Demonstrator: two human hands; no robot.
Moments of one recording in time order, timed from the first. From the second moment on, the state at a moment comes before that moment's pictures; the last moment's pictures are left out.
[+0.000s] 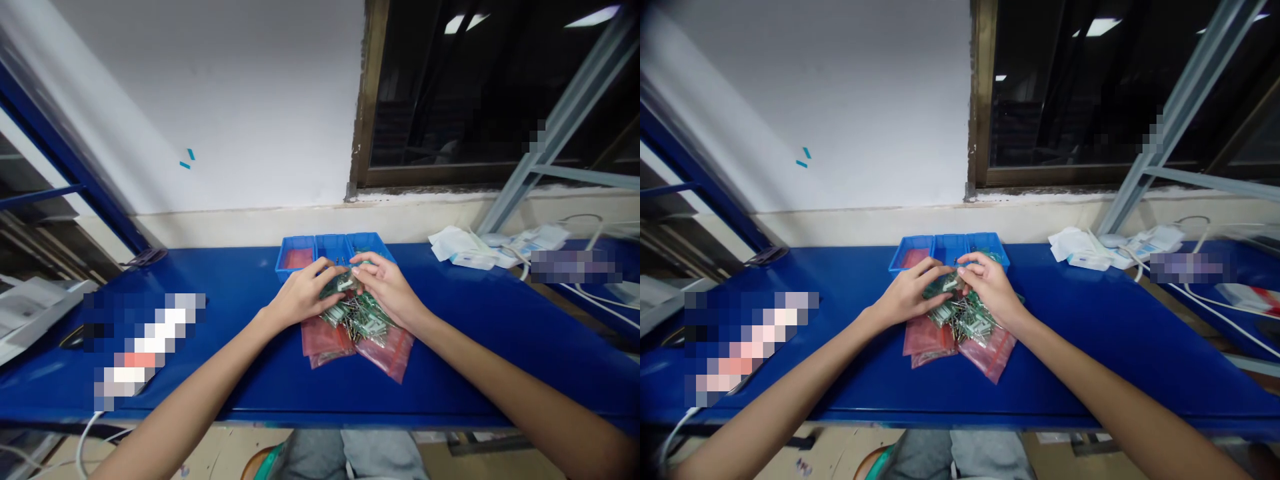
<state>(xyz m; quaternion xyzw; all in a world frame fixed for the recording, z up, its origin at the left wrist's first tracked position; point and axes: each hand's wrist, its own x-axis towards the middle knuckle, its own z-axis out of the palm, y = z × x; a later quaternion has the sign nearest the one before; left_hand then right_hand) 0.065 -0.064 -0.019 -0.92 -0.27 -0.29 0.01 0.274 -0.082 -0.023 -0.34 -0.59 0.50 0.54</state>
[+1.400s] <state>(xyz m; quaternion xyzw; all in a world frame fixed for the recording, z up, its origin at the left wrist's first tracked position) 0.071 -0.066 -0.025 -0.88 -0.26 -0.39 0.06 0.277 -0.088 -0.008 -0.37 -0.67 0.37 0.52</state>
